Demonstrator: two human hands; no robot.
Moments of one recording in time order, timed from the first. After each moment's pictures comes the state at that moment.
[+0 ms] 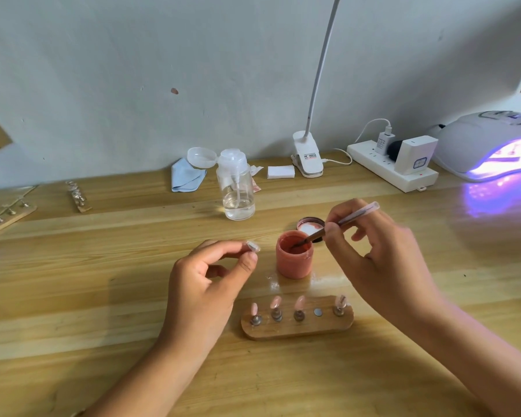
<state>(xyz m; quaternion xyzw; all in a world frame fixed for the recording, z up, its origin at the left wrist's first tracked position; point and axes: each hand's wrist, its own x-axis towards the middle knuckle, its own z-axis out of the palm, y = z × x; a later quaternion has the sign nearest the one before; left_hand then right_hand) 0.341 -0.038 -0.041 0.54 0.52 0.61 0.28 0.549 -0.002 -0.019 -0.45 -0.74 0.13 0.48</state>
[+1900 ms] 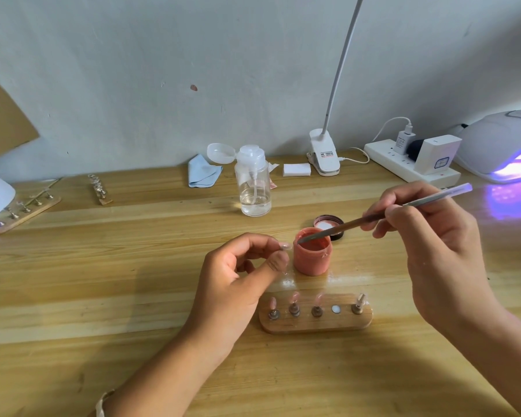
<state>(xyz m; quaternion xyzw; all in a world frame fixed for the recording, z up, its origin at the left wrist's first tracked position) 0.346 -0.042 -0.037 0.52 0.45 0.59 0.41 0.551 -0.004 -0.008 -0.29 -0.60 0.37 0.65</state>
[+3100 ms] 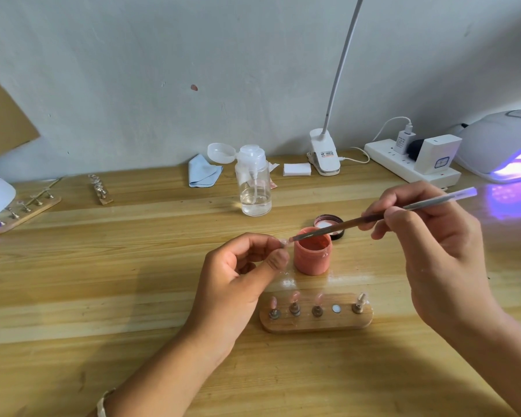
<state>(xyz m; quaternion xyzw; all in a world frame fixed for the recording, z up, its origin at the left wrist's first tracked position) 0.347 -0.042 -0.036 0.49 0.44 0.61 0.44 0.550 -0.005 -0.011 -0.26 -0.62 0.34 0.66</state>
